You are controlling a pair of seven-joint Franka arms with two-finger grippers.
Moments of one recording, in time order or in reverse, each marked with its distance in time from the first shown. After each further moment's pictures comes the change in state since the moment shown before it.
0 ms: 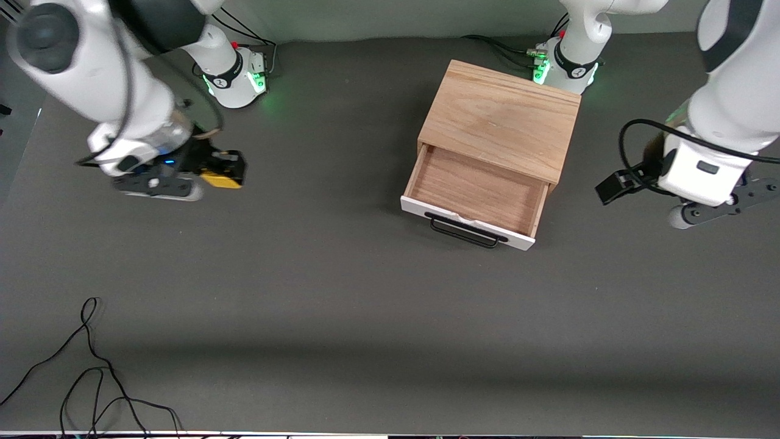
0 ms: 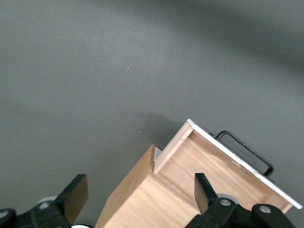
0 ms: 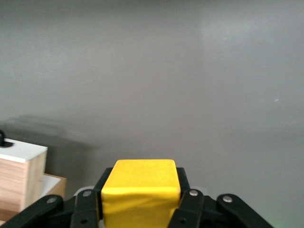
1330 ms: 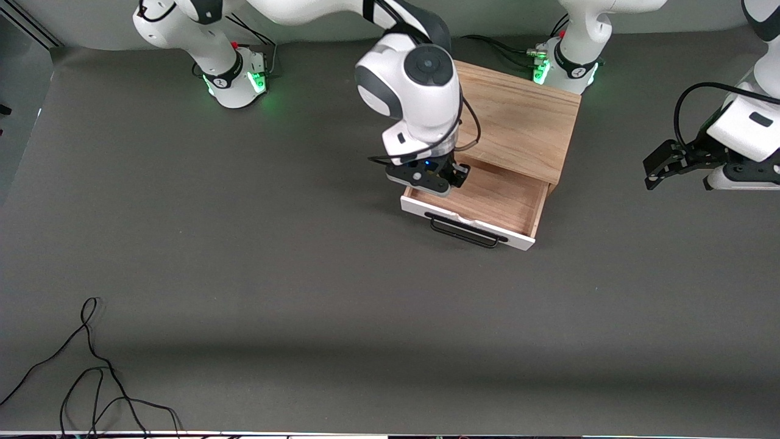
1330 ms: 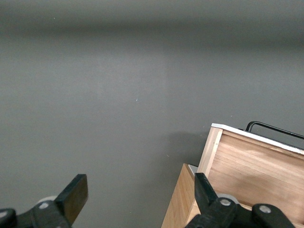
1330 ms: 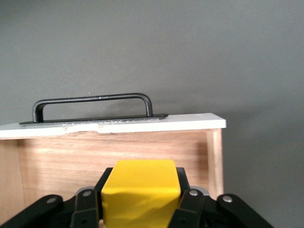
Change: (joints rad) left arm 0.051 -0.202 0.060 -0.282 0.002 0.245 0.441; right arm 0.221 0.669 0.211 0.538 0.059 0.248 0.722
